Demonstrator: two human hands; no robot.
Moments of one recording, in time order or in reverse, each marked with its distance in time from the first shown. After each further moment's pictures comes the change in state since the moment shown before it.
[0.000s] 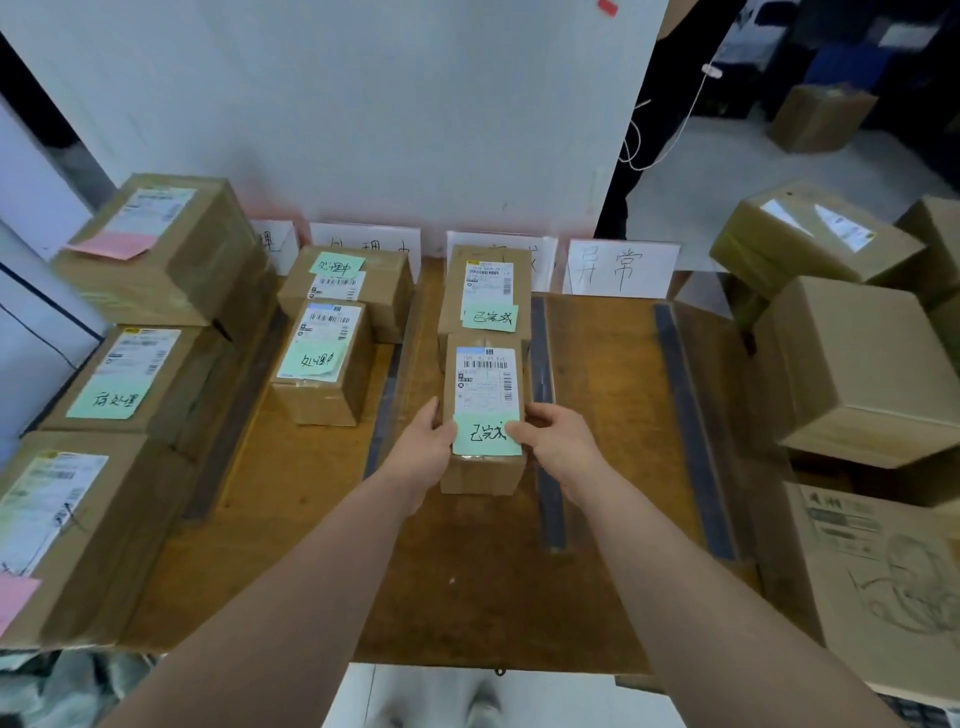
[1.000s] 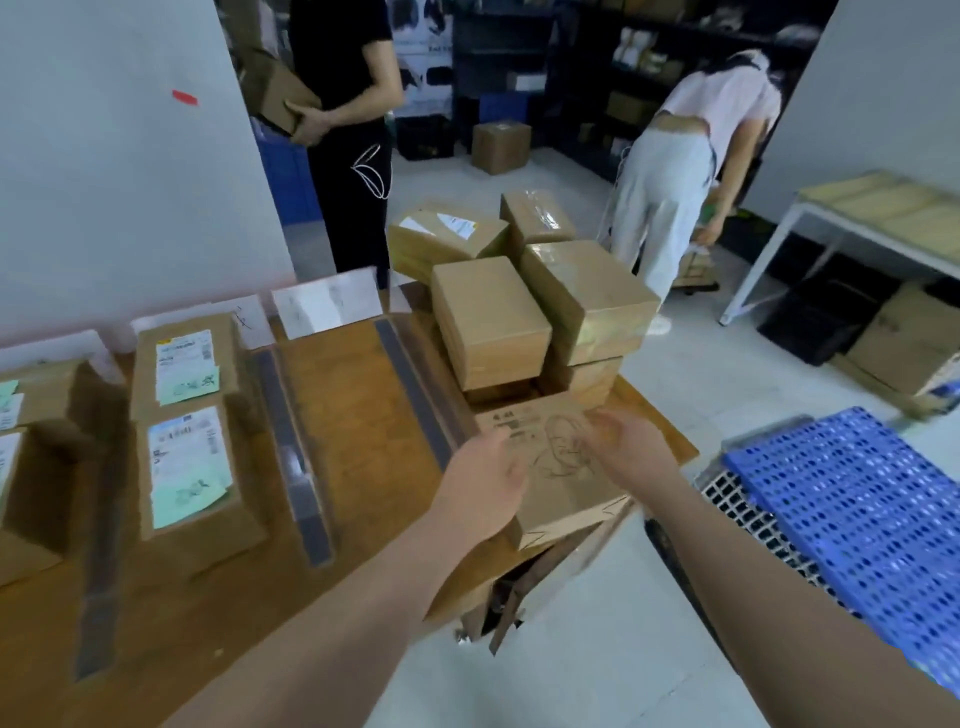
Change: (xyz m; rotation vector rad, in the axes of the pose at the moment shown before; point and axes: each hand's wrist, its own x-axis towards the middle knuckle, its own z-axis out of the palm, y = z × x) left_hand -0.163 0.021 0.267 0.702 -0.538 0.723; right_hand -0.197 0.109 -0.308 -0.505 0.663 0.008
